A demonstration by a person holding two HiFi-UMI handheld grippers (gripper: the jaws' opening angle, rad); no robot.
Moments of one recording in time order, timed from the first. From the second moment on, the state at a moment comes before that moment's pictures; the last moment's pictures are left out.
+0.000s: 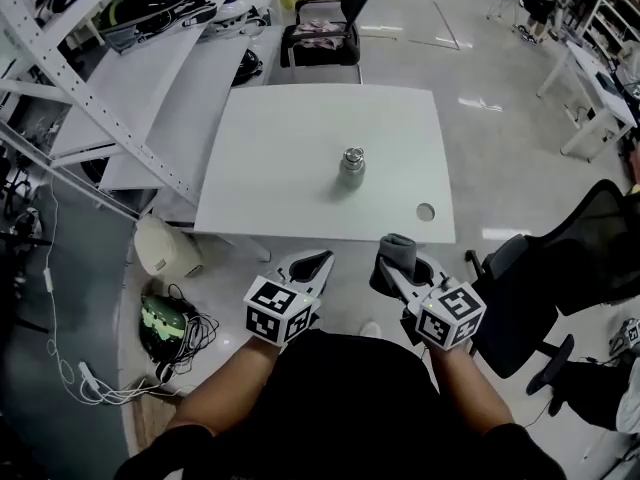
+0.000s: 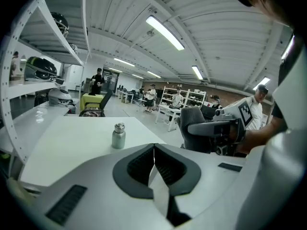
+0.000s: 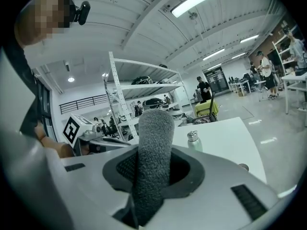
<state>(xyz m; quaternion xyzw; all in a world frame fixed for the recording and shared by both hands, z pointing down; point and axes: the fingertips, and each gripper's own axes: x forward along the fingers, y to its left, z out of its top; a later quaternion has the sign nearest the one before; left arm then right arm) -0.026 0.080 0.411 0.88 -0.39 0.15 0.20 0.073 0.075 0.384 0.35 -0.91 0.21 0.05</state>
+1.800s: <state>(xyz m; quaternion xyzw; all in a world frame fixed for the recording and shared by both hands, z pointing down) -0.052 0.083 0.401 0.89 -0.39 0.14 0.19 0.059 0.080 0.386 0.38 -0.90 0.20 0.07</state>
